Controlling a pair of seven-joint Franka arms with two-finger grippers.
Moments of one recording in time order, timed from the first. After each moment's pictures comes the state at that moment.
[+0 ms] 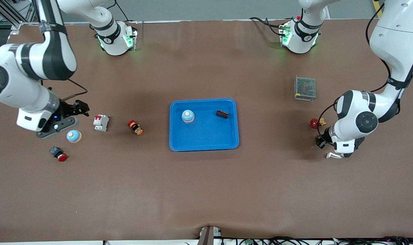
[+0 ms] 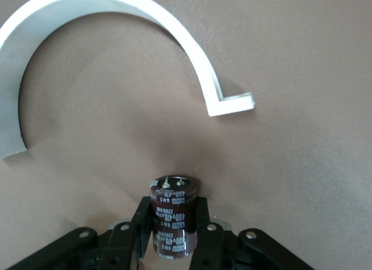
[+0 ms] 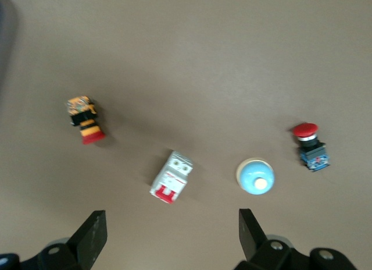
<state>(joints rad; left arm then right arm) 0.35 0.56 -0.35 -1.98 0.35 2.39 -1.01 0.46 0.12 -0.47 -1.95 0.01 1.98 -0.51</state>
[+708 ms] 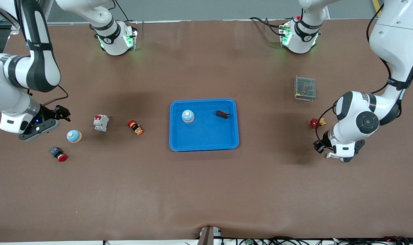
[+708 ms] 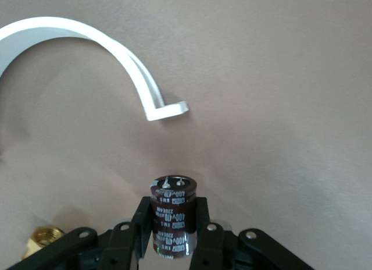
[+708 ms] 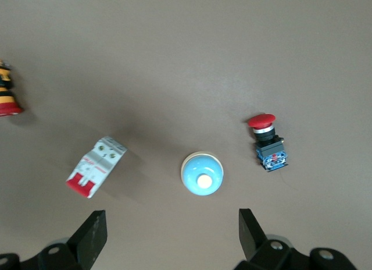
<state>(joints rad) 0.35 0.56 -0.40 -1.92 0.35 2.39 -1.03 0.31 0.18 -0.47 -2.07 0.01 2.23 -0.73</state>
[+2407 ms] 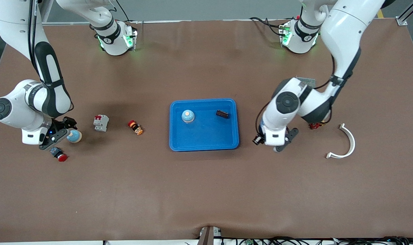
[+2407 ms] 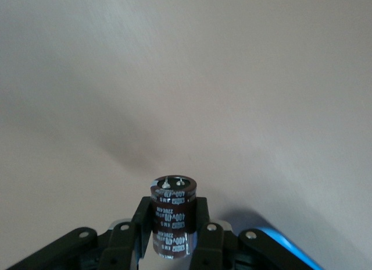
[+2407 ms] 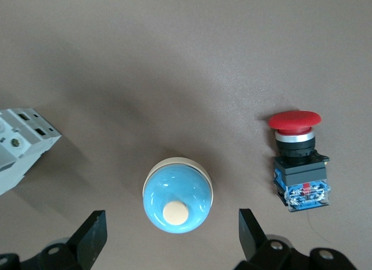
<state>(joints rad) -0.05 0.56 -0.50 -1.81 0.35 2.34 -1.47 0.22 0.45 -0.46 -2.07 0.23 2.43 -1.09</state>
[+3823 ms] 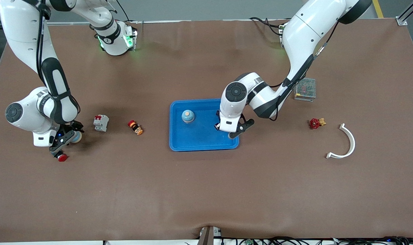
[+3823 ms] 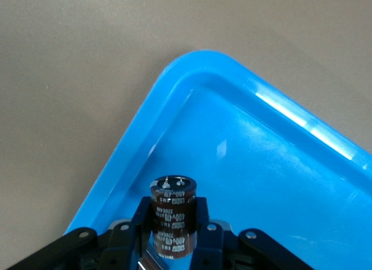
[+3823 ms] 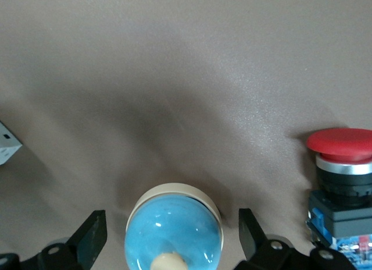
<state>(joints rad) -0.30 0.71 -0.46 -1.70 0.35 2.33 -1.52 0.19 0.56 -0.43 -2.07 0.42 2.53 -1.29</state>
